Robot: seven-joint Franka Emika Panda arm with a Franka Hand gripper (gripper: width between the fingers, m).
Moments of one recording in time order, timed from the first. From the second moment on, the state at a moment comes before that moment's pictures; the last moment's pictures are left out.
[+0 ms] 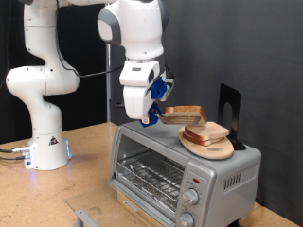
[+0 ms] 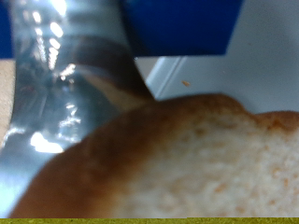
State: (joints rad) arm -0.25 0.00 0.31 -2.02 0.24 1.94 0.18
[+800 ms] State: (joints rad) arm -0.25 0.01 0.31 -2.07 0.18 1.94 0.22
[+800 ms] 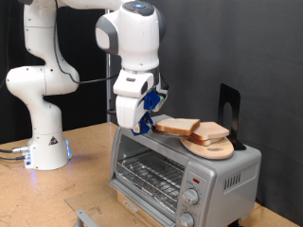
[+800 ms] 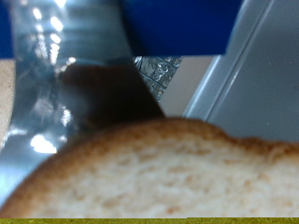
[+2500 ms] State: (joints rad) arm -0.23 -0.12 0.38 -2.23 0.21 1.97 0.20
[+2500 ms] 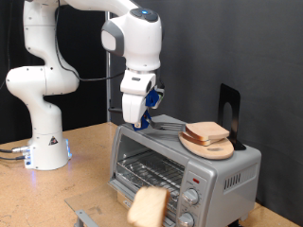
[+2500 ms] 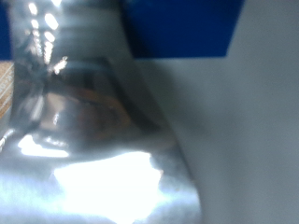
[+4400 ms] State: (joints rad) arm -0.33 -0.23 0.24 -2.40 0.24 1.81 0.26
